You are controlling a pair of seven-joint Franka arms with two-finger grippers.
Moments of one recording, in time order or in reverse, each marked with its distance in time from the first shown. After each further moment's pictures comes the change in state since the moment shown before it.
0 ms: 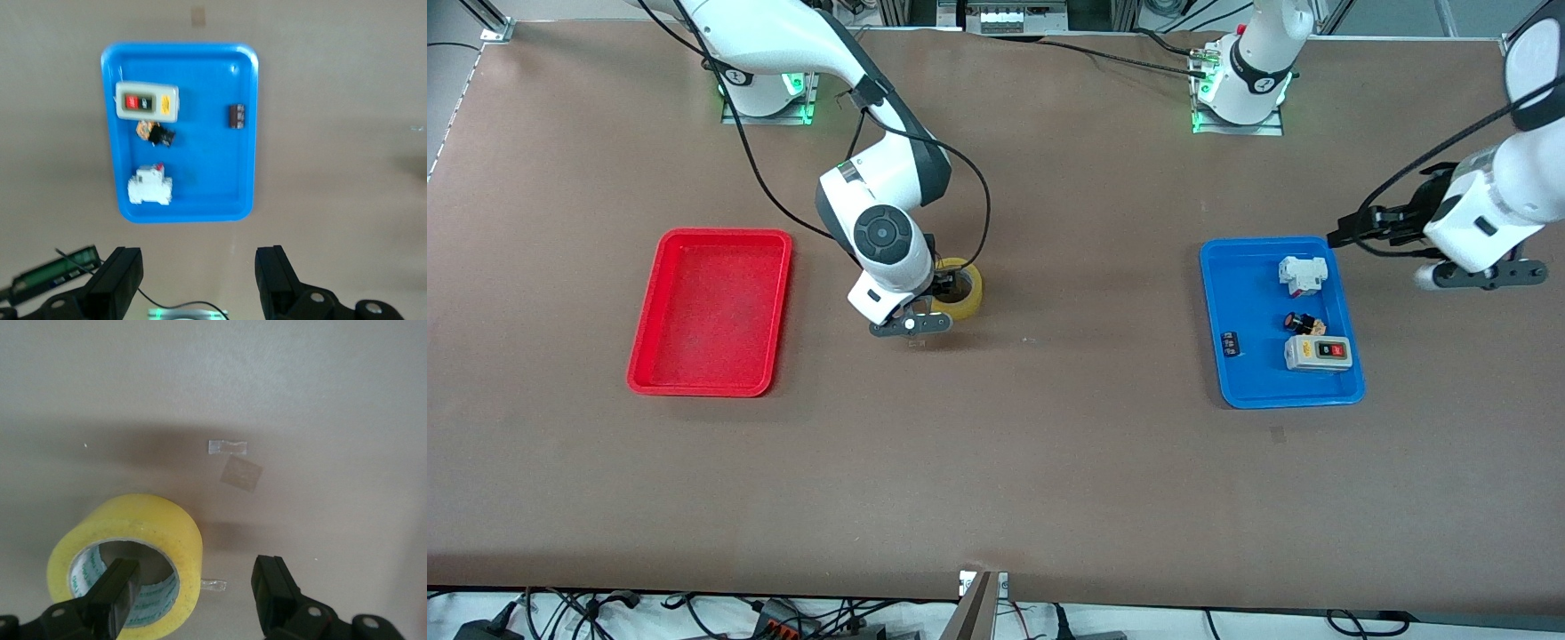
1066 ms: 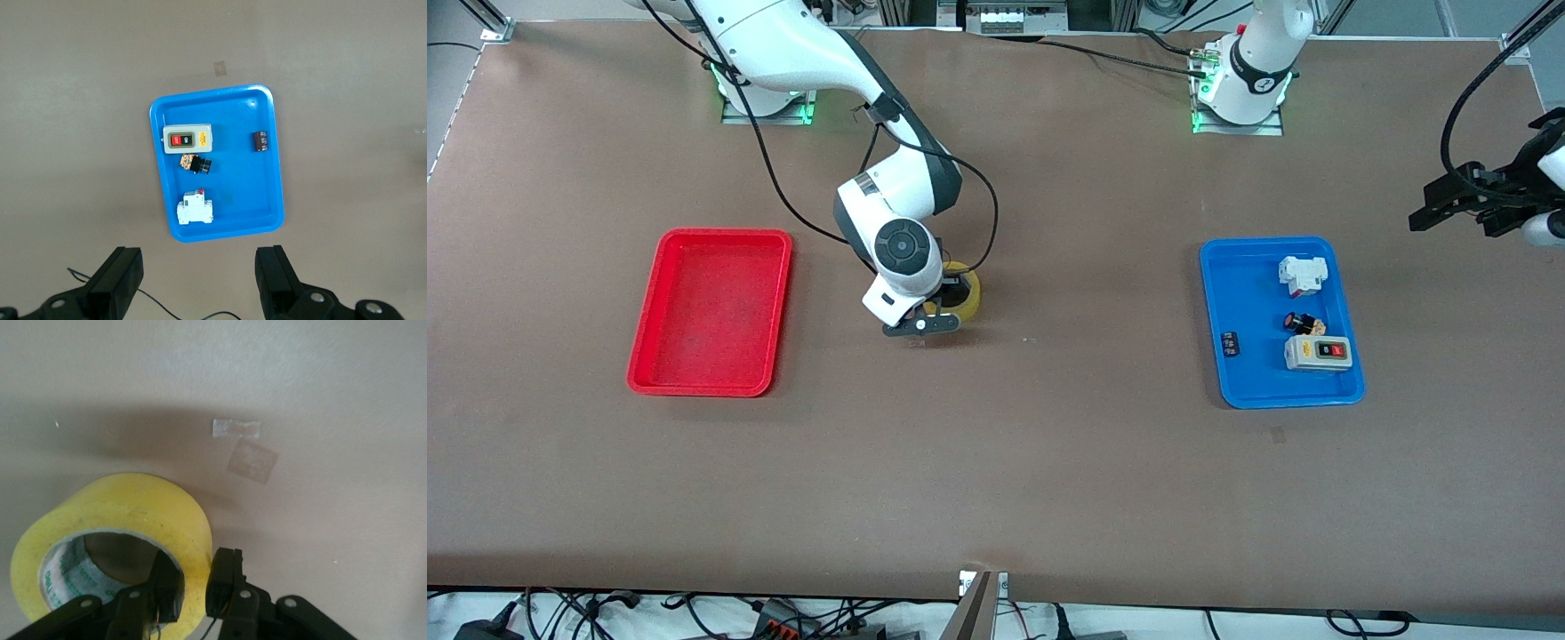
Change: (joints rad) left arm 0.028 -0.030 0.030 0.124 0.055 -0.058 0.157; right arm 0.022 0.045 -0.018 0.015 0.009 -0.003 0.007
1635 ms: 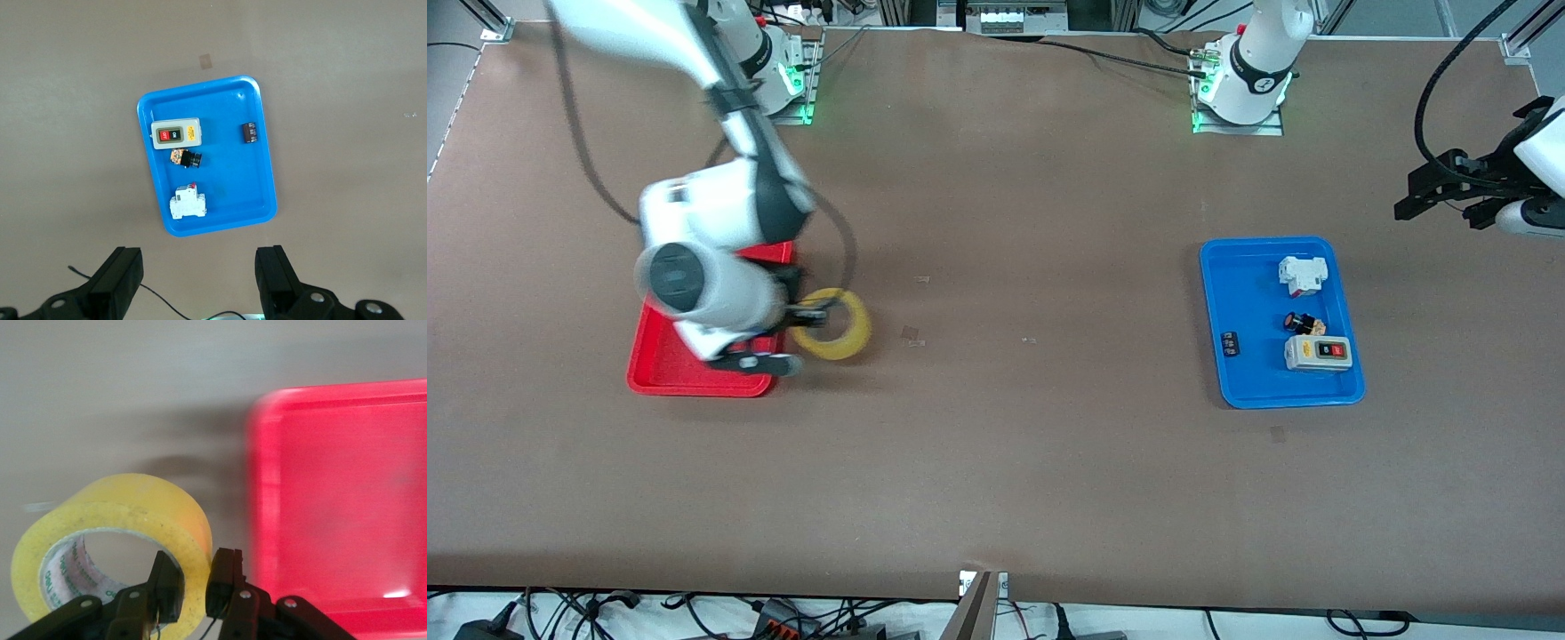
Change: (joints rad) left arm -0.041 -0.008 0.001 -0.001 0.000 -0.026 0.003; right arm -0.415 -0.223 -0.033 -0.063 -0.011 -0.198 -0.231
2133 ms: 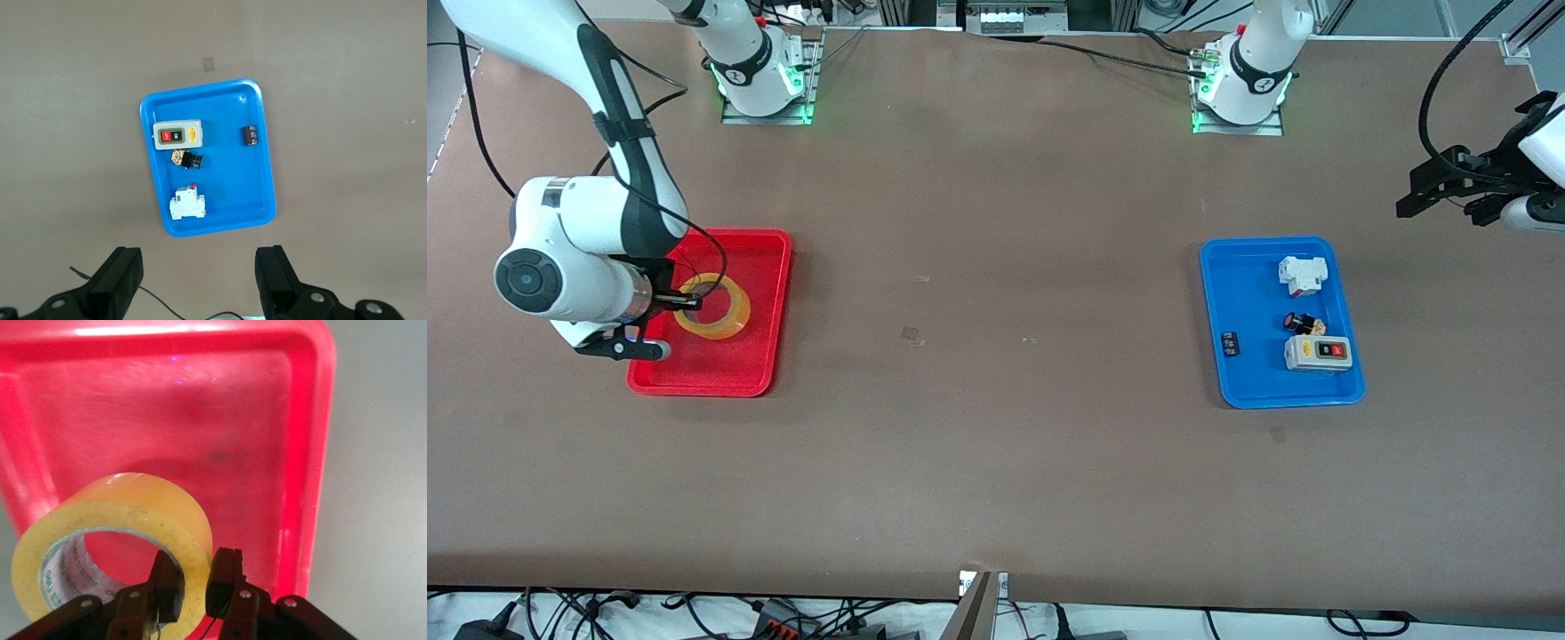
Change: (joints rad) left arm 0.000 -0.008 0.001 0.001 0.000 0.008 -0.033; right arm -0.198 -0.065 -0.024 -0.246 -0.157 0.127 -0.151
